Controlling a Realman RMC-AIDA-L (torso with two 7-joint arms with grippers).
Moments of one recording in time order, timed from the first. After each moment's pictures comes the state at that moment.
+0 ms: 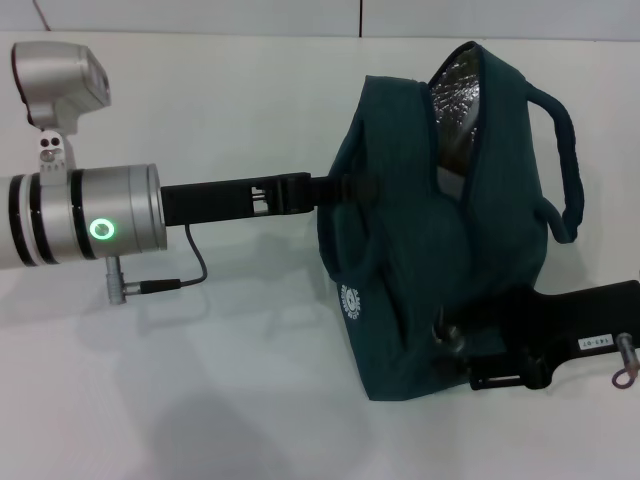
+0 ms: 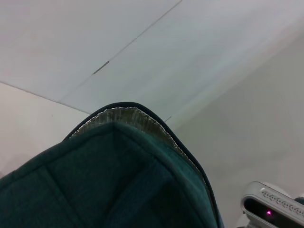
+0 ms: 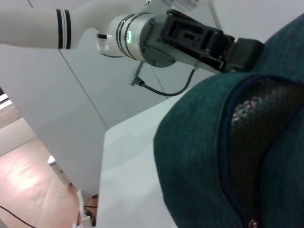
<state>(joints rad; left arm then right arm) -0.57 -2.08 1.04 0.55 1.58 1.57 -1.98 0.55 2.03 -1.09 -0.59 -1.89 -1.63 1.47</state>
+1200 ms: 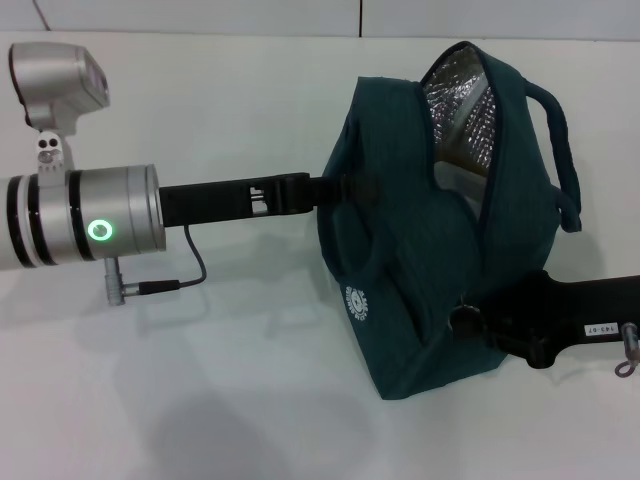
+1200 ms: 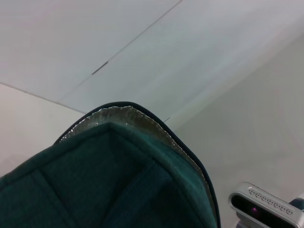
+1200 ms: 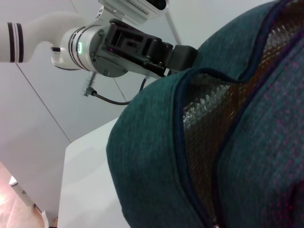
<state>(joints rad) -0.56 -2.08 1.04 0.55 1.58 1.58 -1.97 0.51 2.02 -1.09 -0.58 -1.83 -1.54 1.47</state>
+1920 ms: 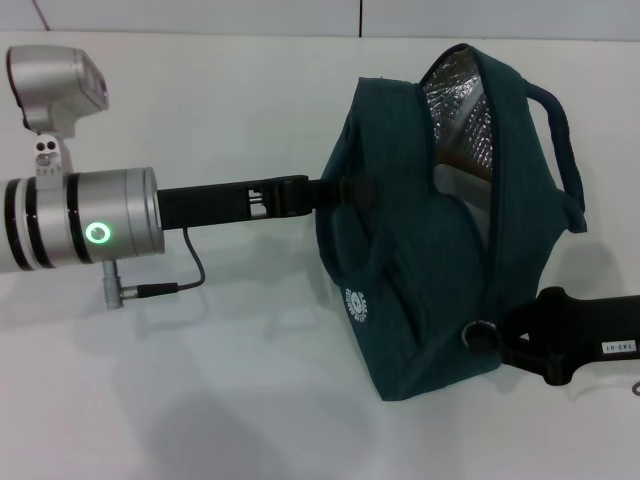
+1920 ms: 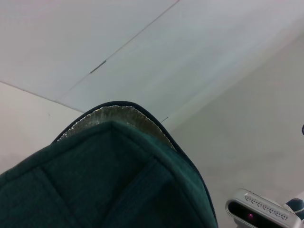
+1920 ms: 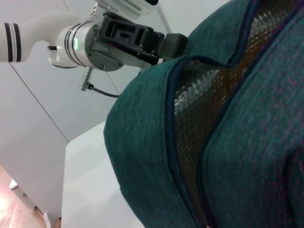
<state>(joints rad) -0.56 -2.08 1.03 0.55 1.58 1.59 -1.98 0.47 2.01 -1.09 -0.59 -1.83 -1.56 1.48</state>
